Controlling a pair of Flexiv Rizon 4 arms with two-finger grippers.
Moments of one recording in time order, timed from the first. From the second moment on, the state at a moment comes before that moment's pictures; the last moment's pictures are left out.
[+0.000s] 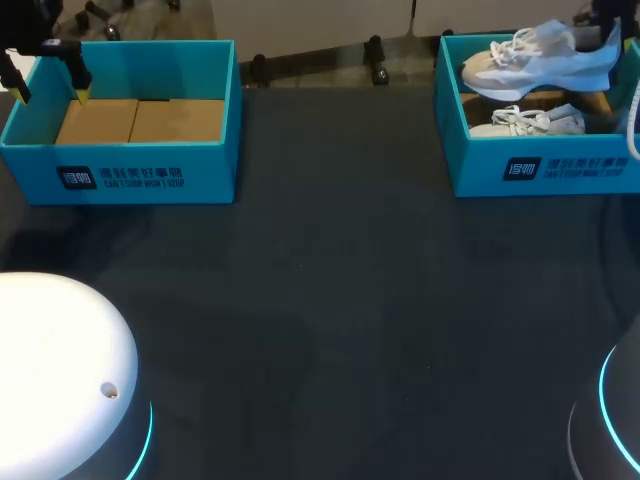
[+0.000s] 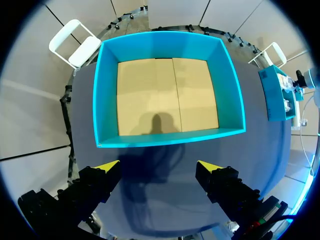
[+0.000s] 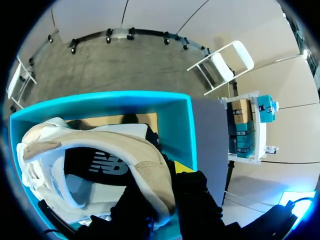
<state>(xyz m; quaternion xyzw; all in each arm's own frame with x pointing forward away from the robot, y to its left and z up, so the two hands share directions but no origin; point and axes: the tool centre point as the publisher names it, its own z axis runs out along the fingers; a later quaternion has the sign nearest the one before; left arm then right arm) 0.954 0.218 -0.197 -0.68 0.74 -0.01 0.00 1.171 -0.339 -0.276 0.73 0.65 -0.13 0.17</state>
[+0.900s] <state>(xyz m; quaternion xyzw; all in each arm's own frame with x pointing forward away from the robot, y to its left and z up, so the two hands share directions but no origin) 0.954 0.217 -0.197 -0.68 0.74 -0.01 0.00 1.152 -0.336 -0.314 0.74 0.64 -0.13 0.15</state>
